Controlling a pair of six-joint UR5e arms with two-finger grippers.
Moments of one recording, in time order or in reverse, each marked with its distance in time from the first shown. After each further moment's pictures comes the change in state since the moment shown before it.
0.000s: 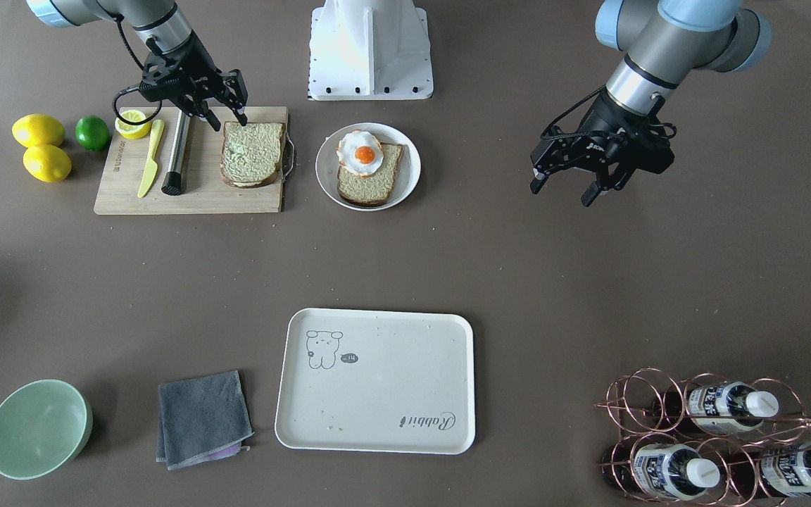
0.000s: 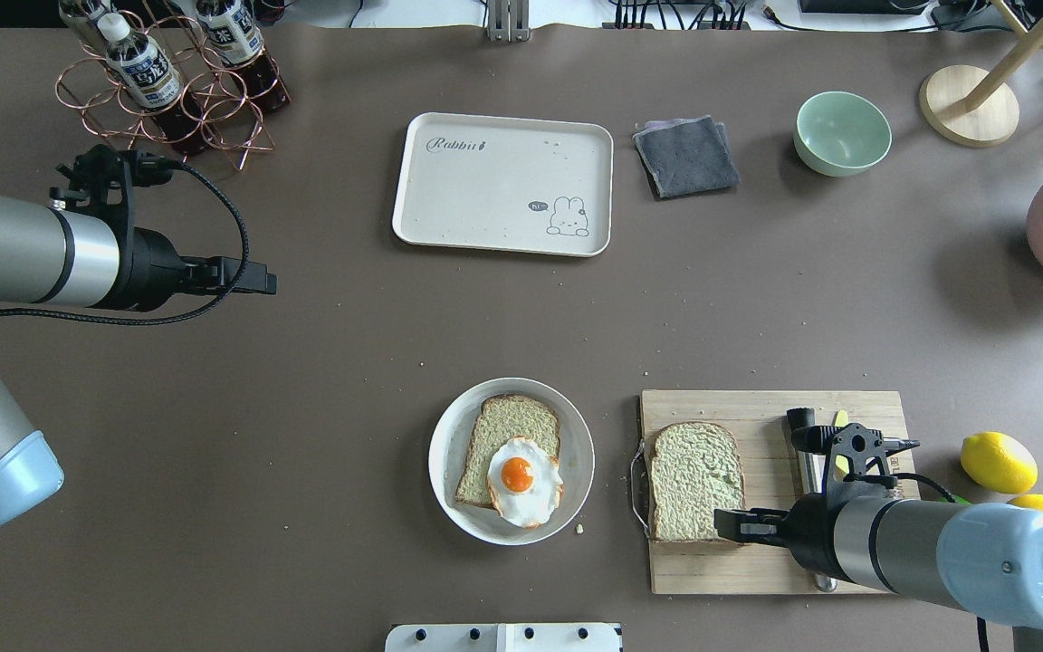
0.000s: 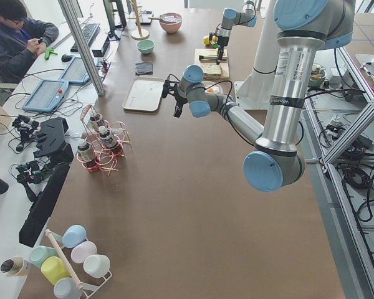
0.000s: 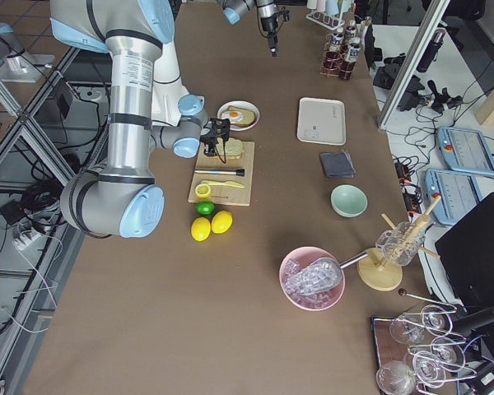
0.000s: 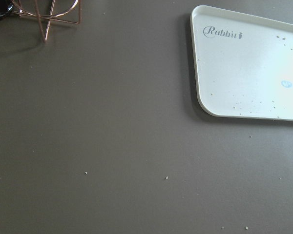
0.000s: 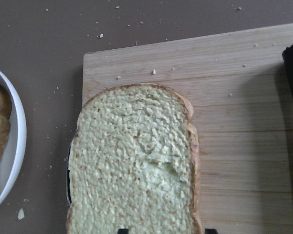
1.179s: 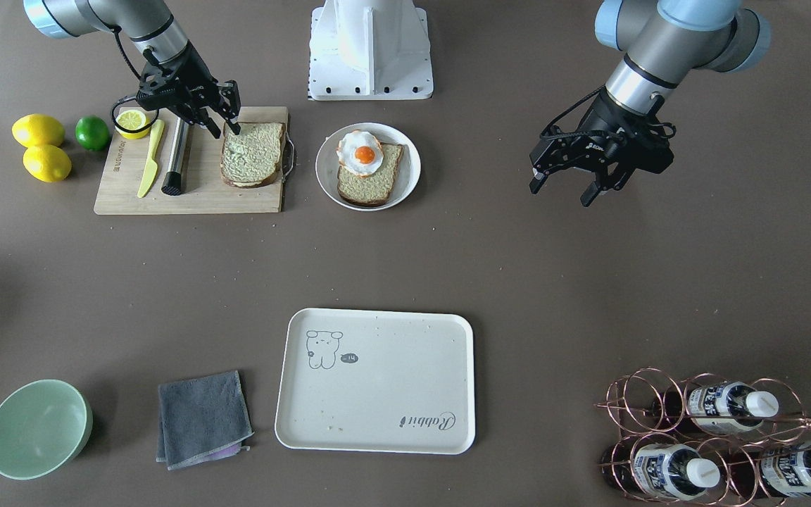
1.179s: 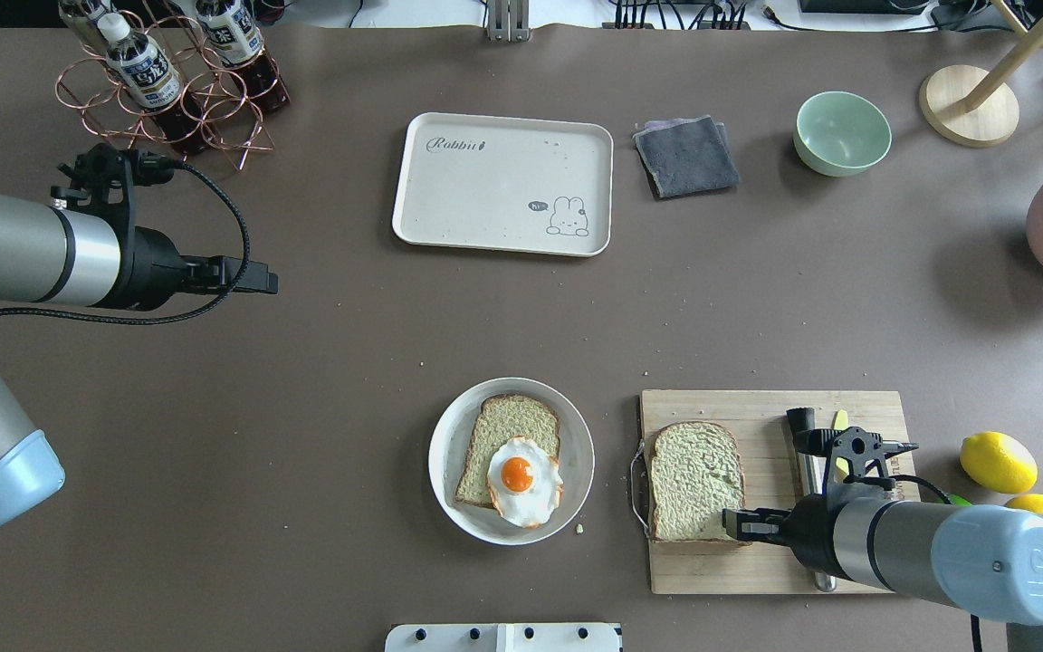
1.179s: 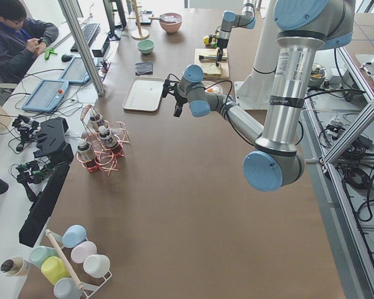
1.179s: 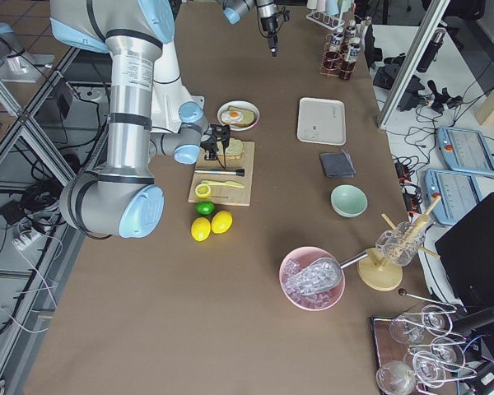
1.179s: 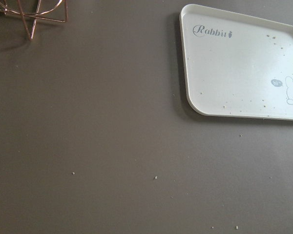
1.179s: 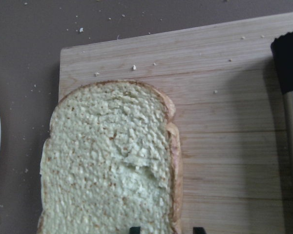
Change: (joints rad) left arm 0.000 -0.003 0.000 0.000 -0.001 0.003; right arm -0.003 0.002 -0.047 0.033 -0.008 0.003
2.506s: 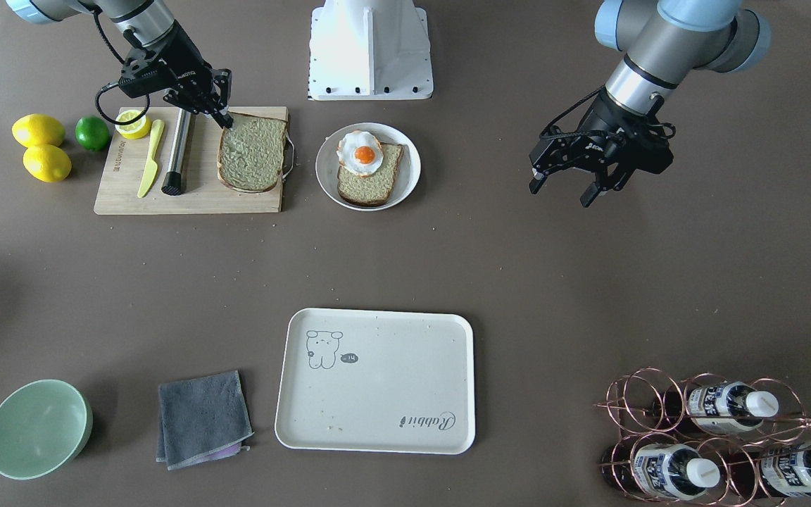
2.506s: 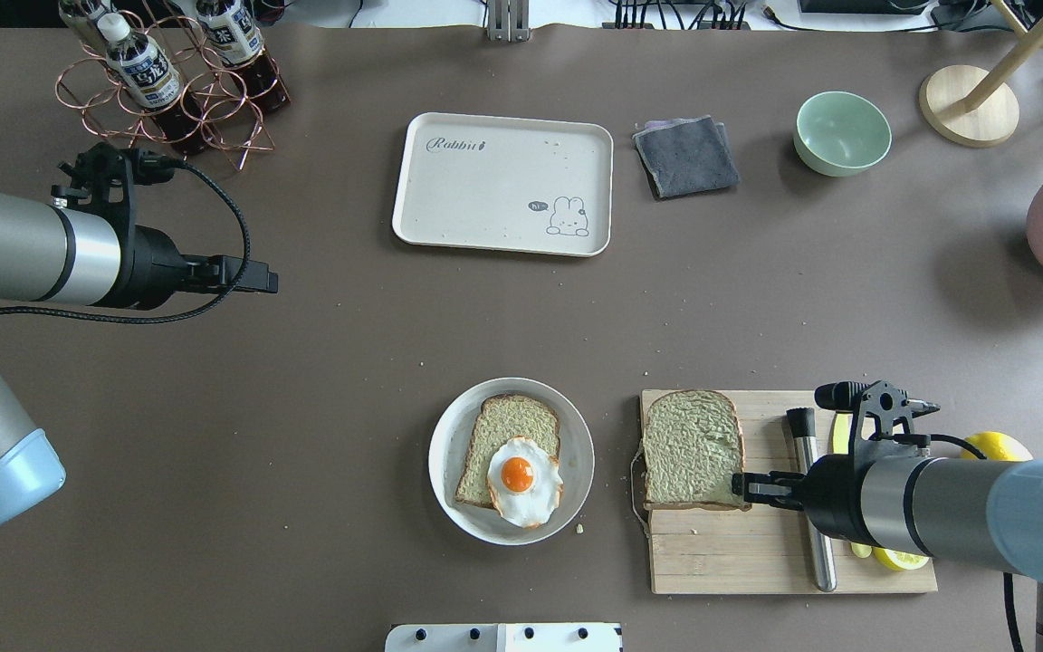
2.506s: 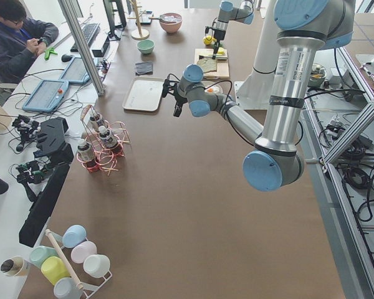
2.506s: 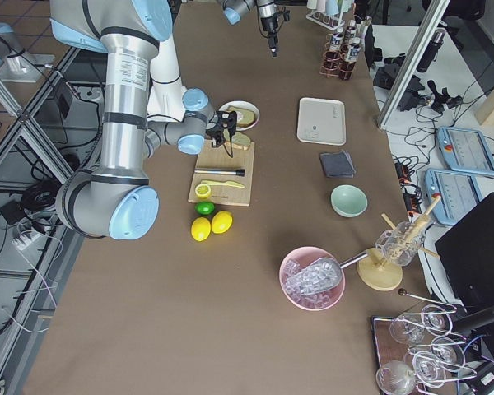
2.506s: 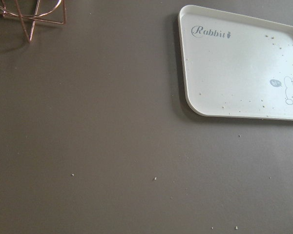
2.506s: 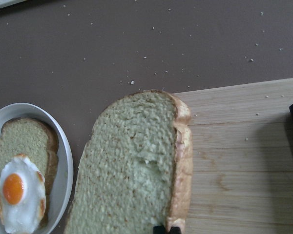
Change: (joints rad) left arm -0.001 -0.004 0.002 0.000 -0.001 0.005; right arm 0.117 0.005 0.117 -0.023 0.092 -0.015
